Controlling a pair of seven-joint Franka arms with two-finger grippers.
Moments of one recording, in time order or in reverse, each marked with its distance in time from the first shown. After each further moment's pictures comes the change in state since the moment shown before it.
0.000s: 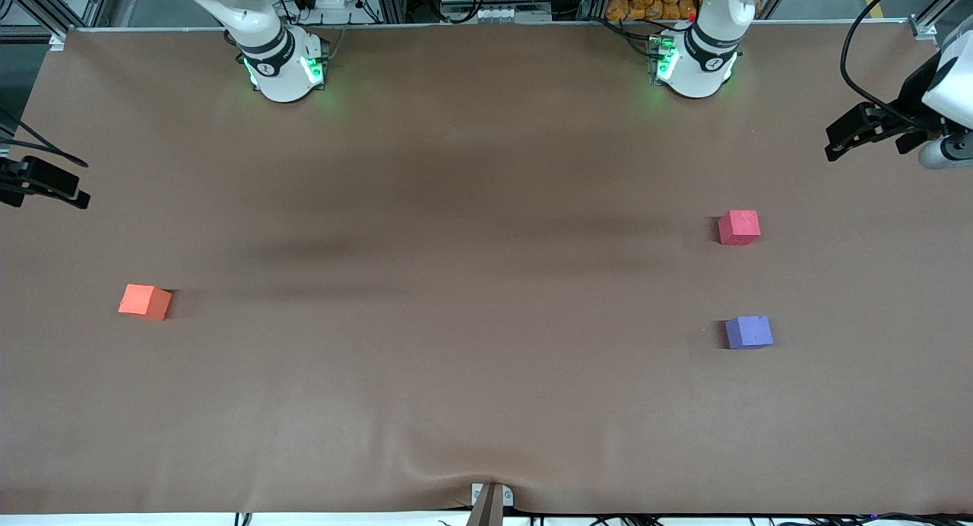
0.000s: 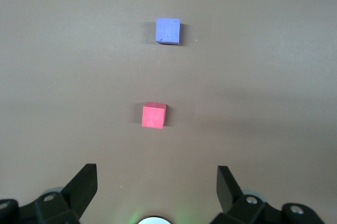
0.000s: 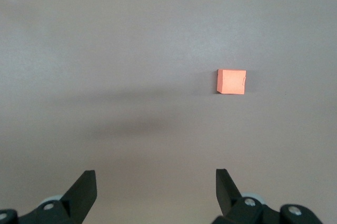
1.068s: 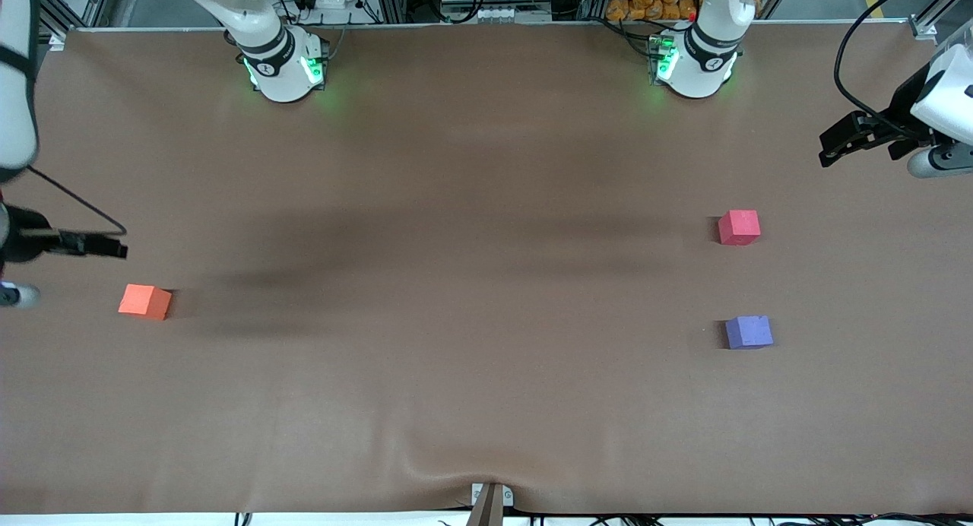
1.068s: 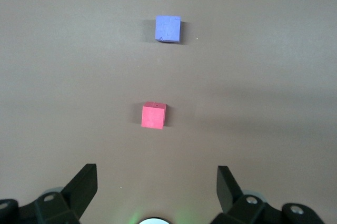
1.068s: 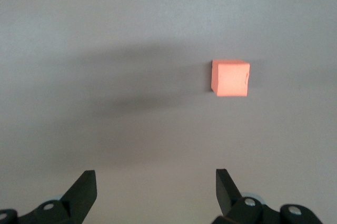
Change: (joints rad) left arm 0.001 0.001 0.000 -0.026 0.000 0.021 0.000; right arm -0.040 0.251 -0.004 -0.005 -0.029 0.115 0.000
